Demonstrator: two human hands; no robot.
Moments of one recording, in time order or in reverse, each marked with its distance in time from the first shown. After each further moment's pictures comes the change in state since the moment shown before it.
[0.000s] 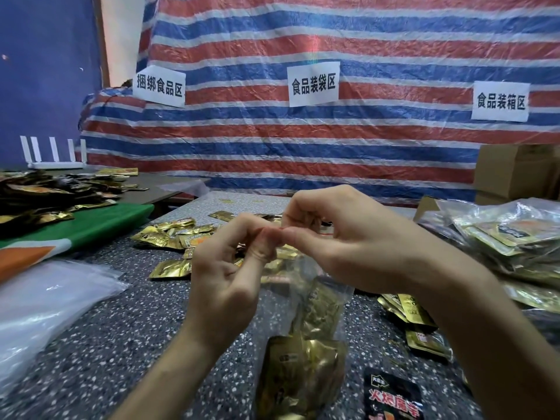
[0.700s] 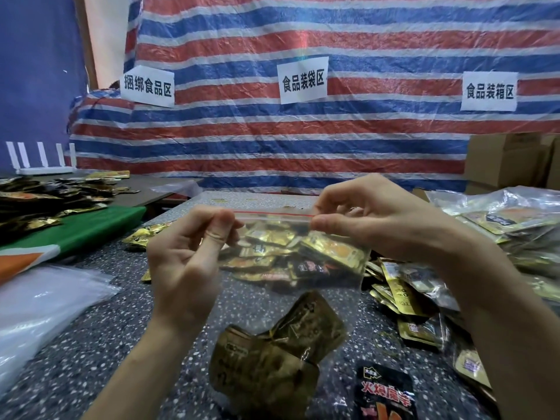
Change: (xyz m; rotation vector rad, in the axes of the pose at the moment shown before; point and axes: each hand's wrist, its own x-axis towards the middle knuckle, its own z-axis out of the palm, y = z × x) left_hand 0.007 -0.011 -0.010 -0.082 0.192 -0.072; right_hand -0.006 0.055 -0.022 0.196 -0.018 0.116
